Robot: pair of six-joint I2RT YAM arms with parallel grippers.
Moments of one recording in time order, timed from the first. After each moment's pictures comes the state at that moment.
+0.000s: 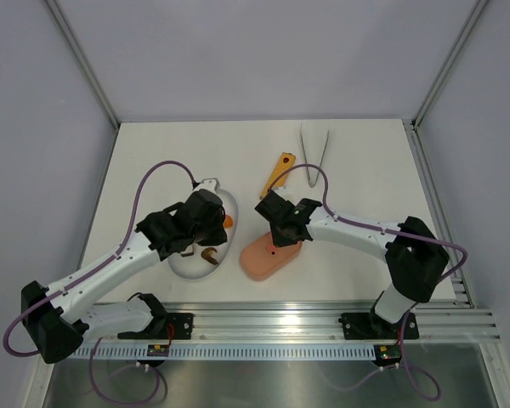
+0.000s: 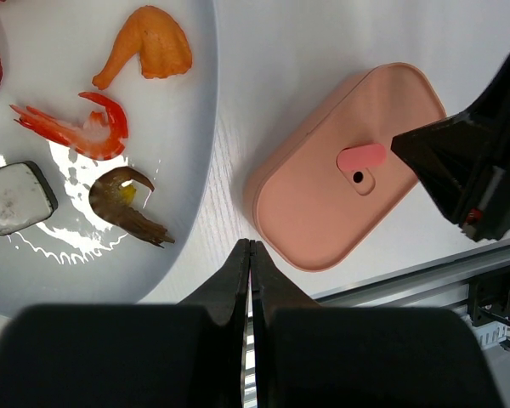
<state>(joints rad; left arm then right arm) -0.80 1.08 0.96 -0.78 -0.19 -0.73 0.92 1.63 1.19 -0.69 0.28 0.66</state>
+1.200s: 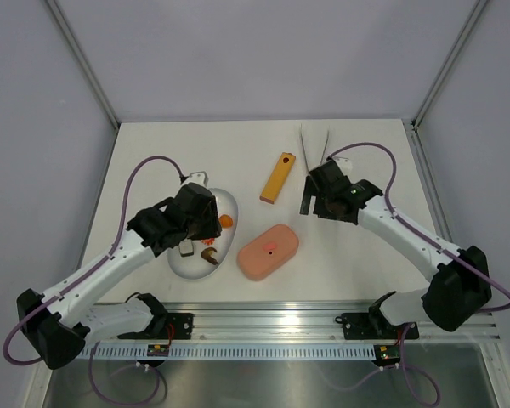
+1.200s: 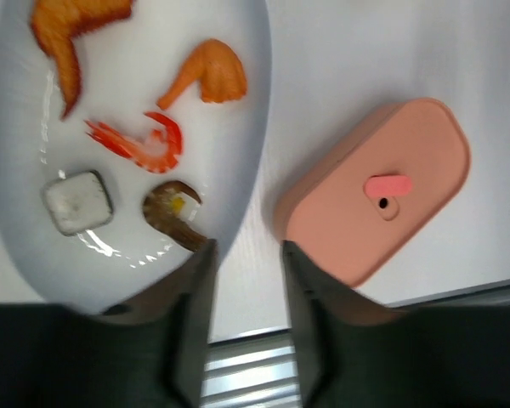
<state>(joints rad) -0.73 1.06 0.98 -0.82 -0.23 -0.69 0.62 1.39 1.12 -0.75 0.32 0.67</state>
